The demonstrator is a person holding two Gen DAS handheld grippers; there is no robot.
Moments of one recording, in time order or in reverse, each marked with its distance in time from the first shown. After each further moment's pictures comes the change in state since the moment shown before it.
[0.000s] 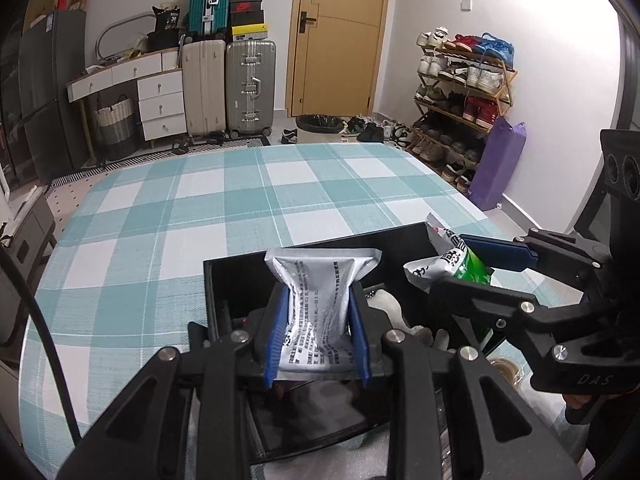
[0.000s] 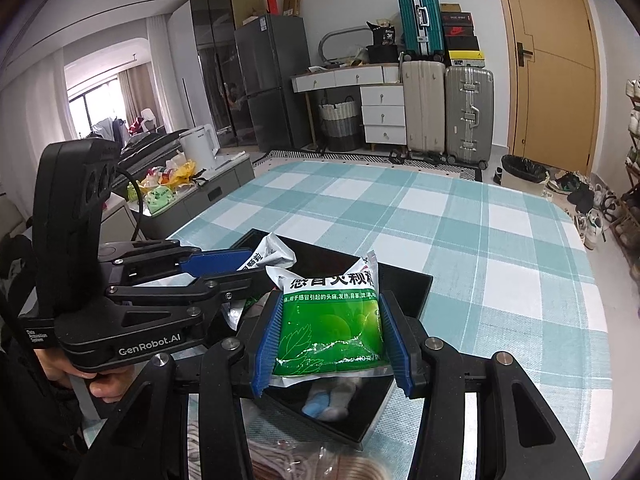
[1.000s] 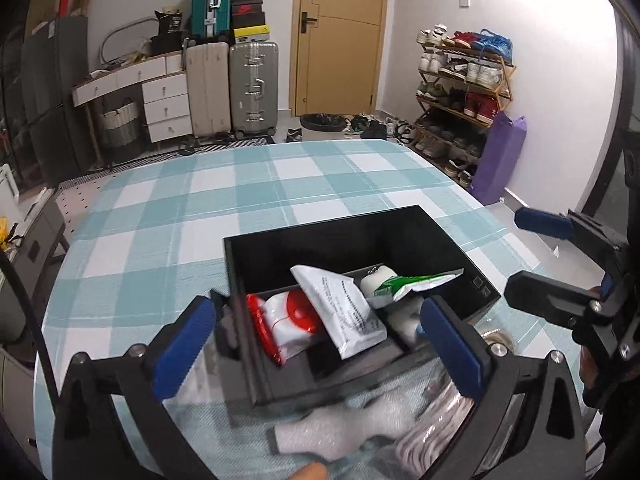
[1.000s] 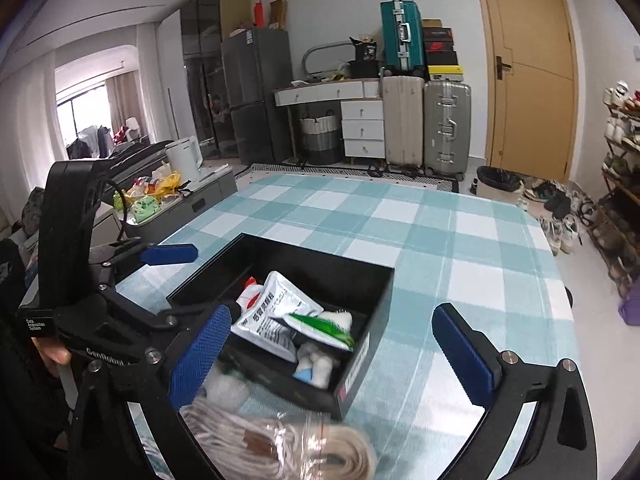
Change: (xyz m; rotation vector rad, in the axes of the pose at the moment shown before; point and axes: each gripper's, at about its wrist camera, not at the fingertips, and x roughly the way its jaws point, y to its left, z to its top) left arm -0.031 0.001 -0.016 0.013 -0.004 0.024; right arm -0.045 -0.001 -0.016 0.025 -0.062 -0.076
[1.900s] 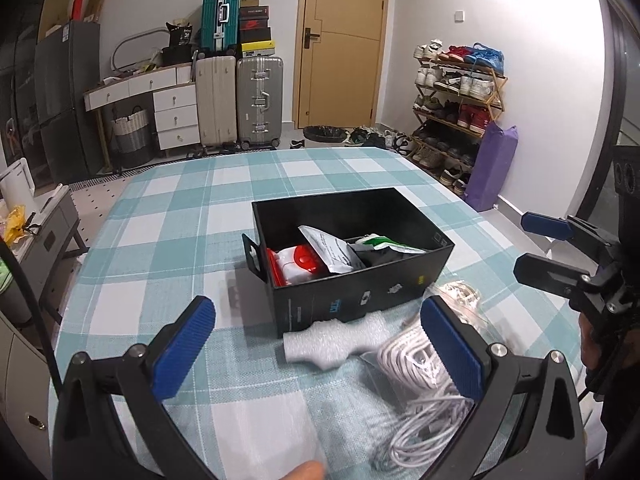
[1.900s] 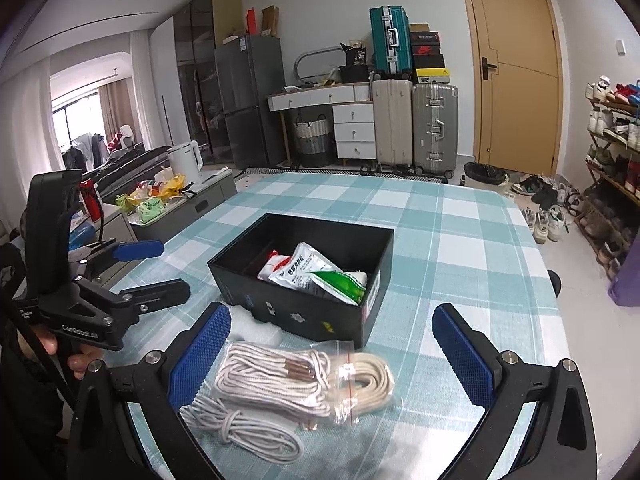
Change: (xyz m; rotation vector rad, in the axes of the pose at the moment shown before) left arm -0.071 -0.001 -0.044 -0.002 -0.053 0.005; right arm -0.064 0.028 -0.036 0.018 -0.015 -0.036
